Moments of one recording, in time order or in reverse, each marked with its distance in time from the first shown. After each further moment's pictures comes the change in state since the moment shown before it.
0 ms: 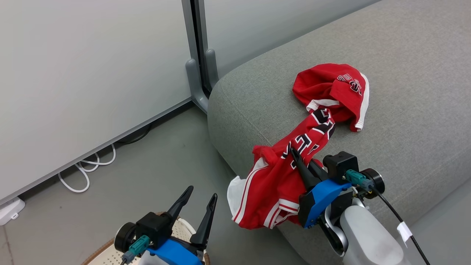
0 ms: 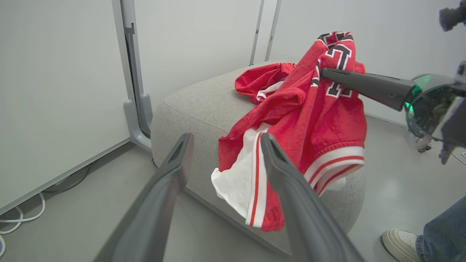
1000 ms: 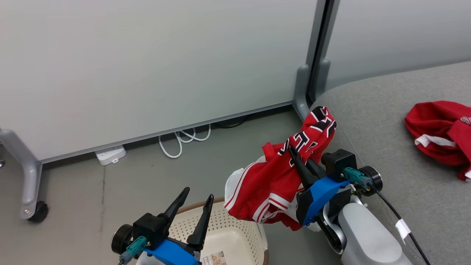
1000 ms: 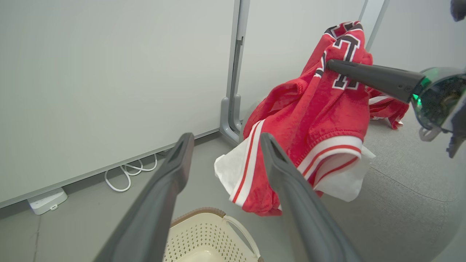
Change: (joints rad) left arm 0.002 0.006 0.009 0.012 -0.001 0.001 0.000; right arm -0.019 0.000 0.016 0.016 0.016 0.000 -0.009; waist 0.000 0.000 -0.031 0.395
